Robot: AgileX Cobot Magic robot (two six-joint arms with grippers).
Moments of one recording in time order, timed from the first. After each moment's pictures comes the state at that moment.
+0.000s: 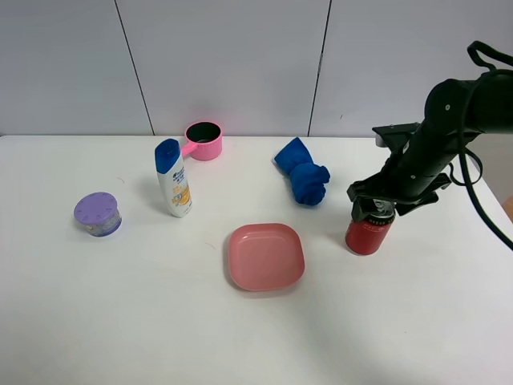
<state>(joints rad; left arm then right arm) 0.07 -0.01 -0.51 0.08 1.05 -0.03 0.20 1.76 -1.07 0.08 0.76 -0.03</state>
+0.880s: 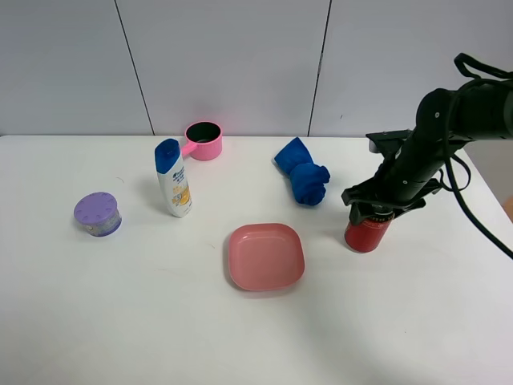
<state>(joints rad) 0.07 -0.01 -0.51 0.08 1.05 -0.03 0.20 1.79 -1.07 0.12 0.71 -0.07</state>
